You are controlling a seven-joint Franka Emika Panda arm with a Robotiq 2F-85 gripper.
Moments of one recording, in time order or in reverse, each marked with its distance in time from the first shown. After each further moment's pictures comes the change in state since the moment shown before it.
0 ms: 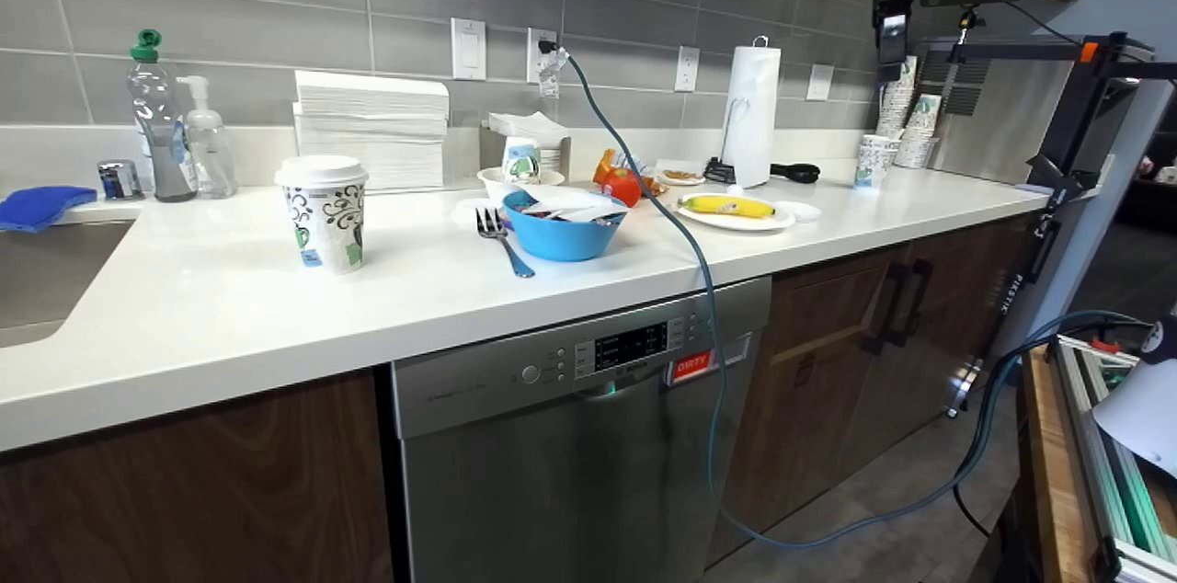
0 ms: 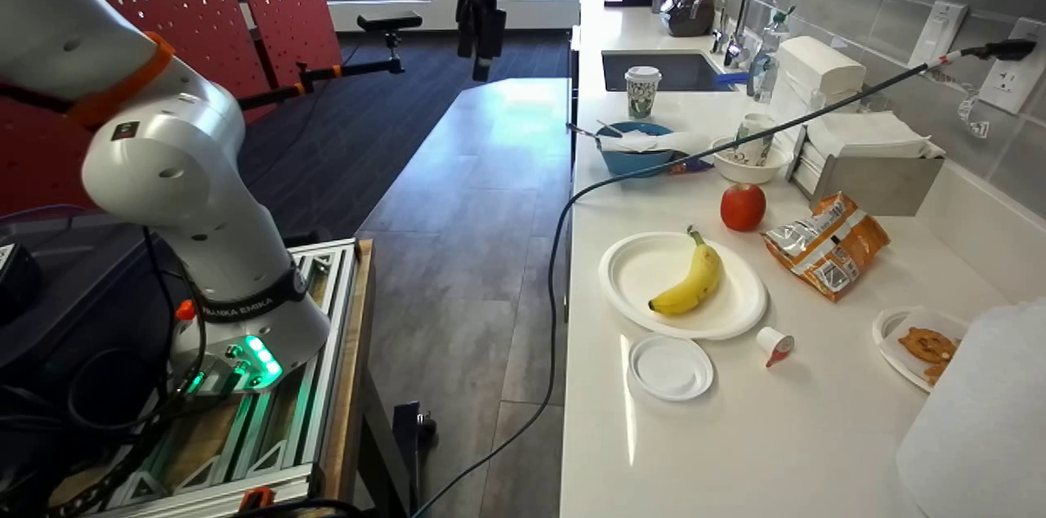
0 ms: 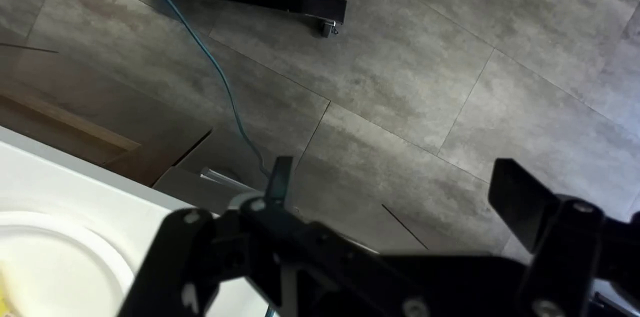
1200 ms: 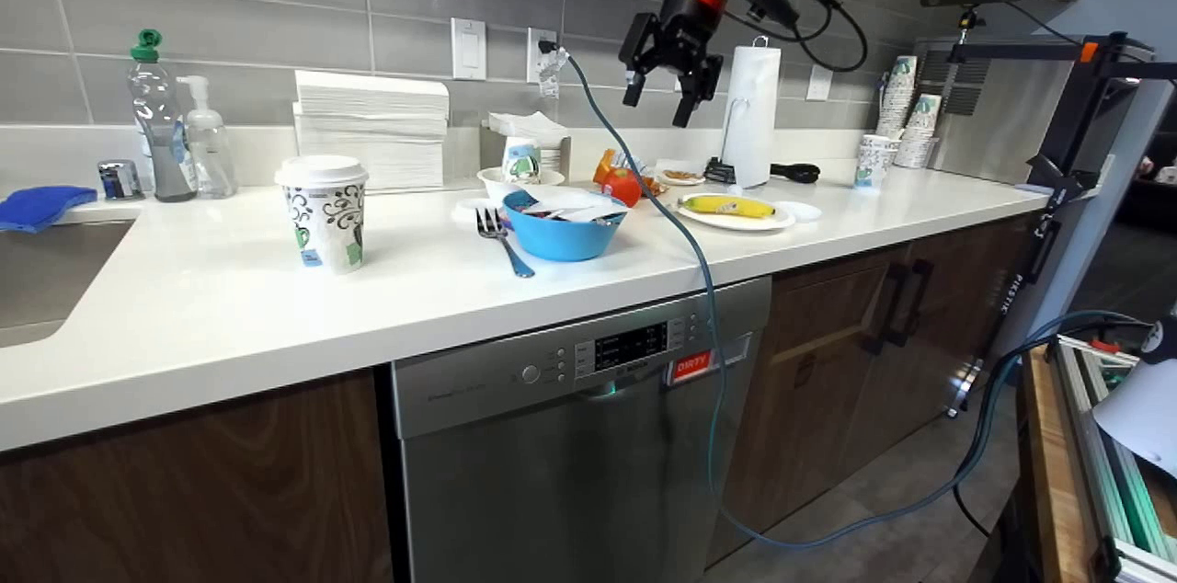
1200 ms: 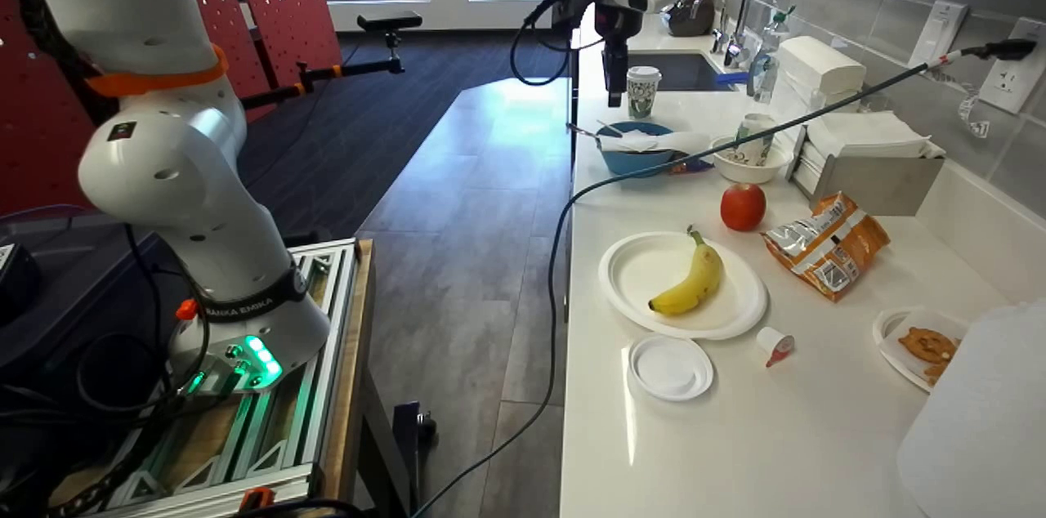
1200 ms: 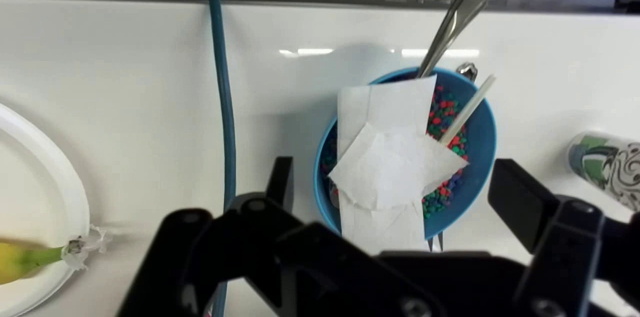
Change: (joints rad) arm -0.031 0.525 0.002 0.307 0.063 0.573 0.337
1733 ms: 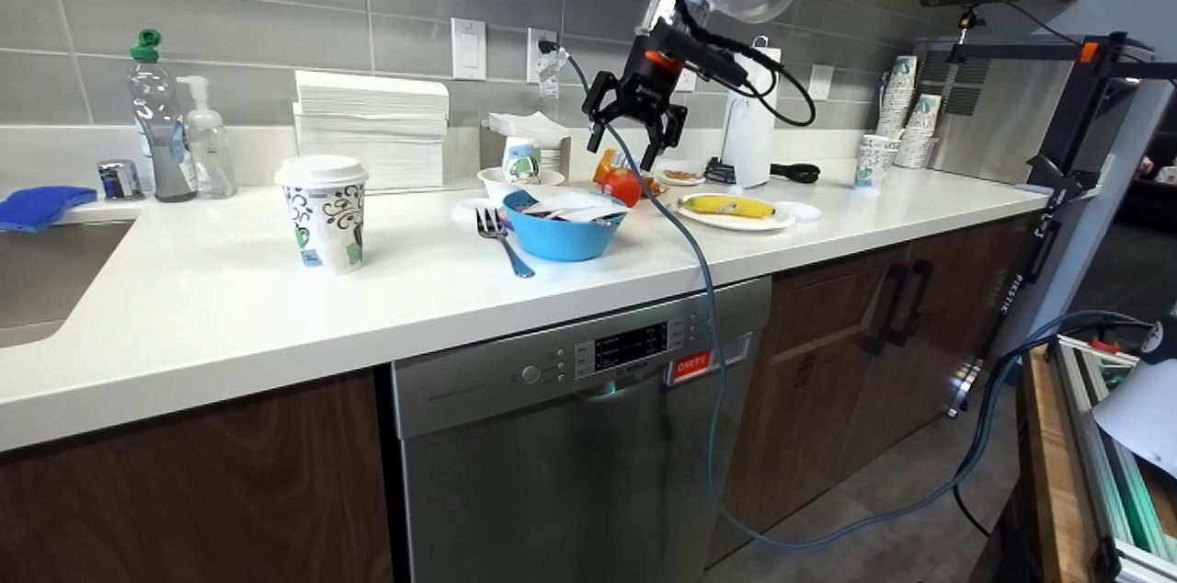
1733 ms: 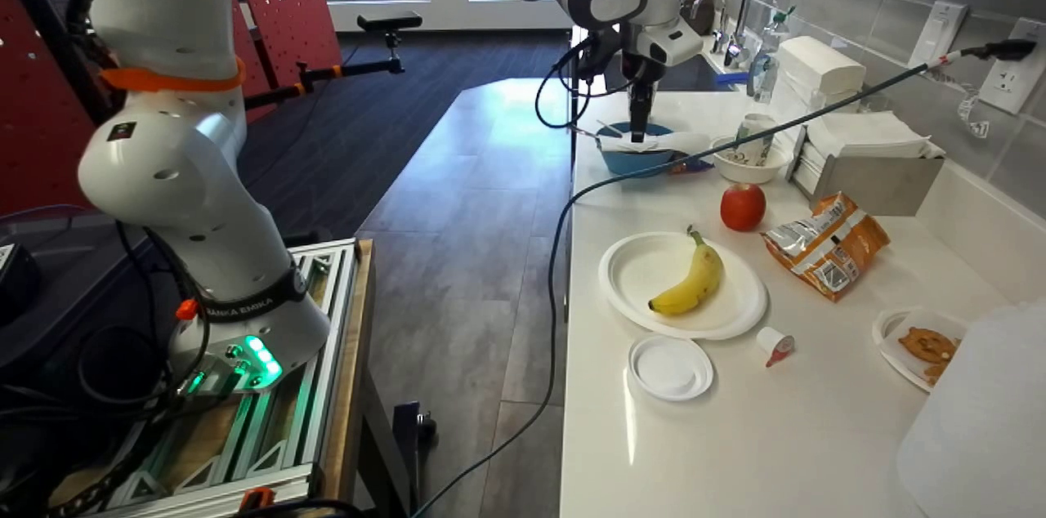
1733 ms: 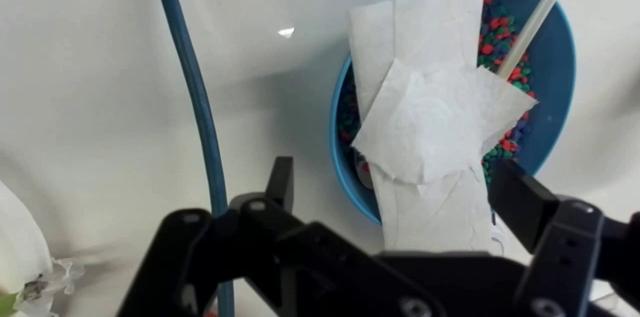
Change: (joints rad) arm -0.003 0.202 -0.013 0.086 0.000 0.146 0.113
